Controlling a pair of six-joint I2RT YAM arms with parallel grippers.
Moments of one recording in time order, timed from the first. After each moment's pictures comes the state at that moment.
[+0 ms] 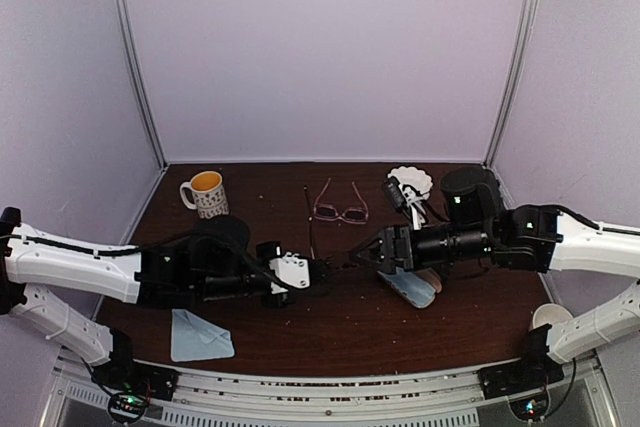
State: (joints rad) left arm -1.22 1.30 0.77 0.16 -0.10 0.66; right arm 1.03 1.14 0.92 -0.24 -0.22 0.73
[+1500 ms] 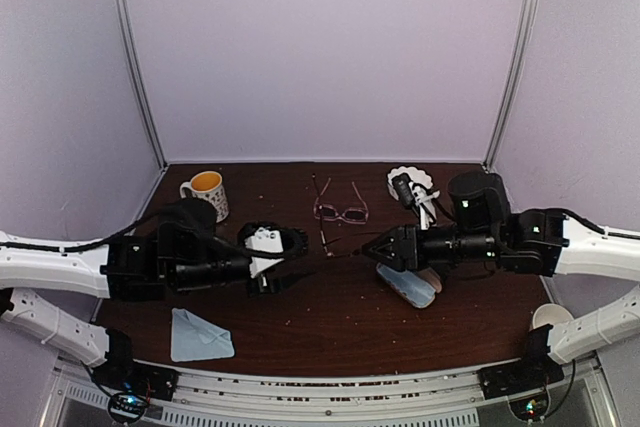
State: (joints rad) left arm -1.22 1.18 0.80 0.07 -0.08 0.52; right arm 1.02 1.10 0.88 -0.24 -0.10 0.66
